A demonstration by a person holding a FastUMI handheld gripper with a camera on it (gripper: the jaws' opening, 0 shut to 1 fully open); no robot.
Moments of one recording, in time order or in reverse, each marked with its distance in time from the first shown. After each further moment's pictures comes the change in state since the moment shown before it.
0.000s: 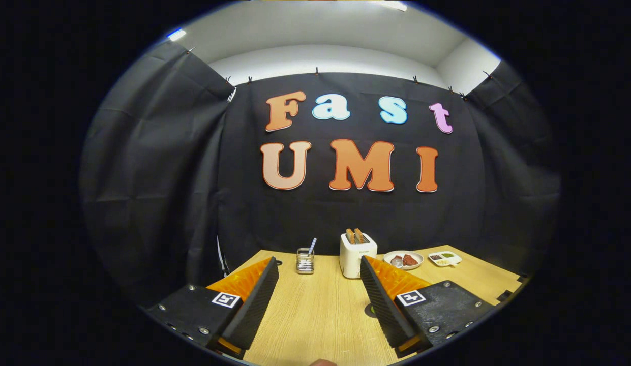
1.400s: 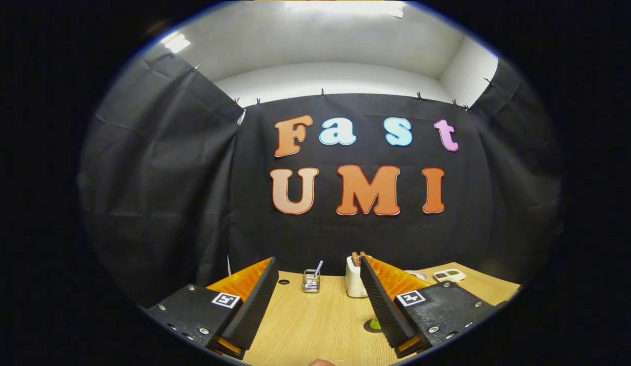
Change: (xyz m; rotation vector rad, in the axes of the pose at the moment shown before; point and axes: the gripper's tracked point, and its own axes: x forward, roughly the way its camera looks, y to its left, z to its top) arm -0.014 -0.013 0.049 0.023 -0.124 0.074
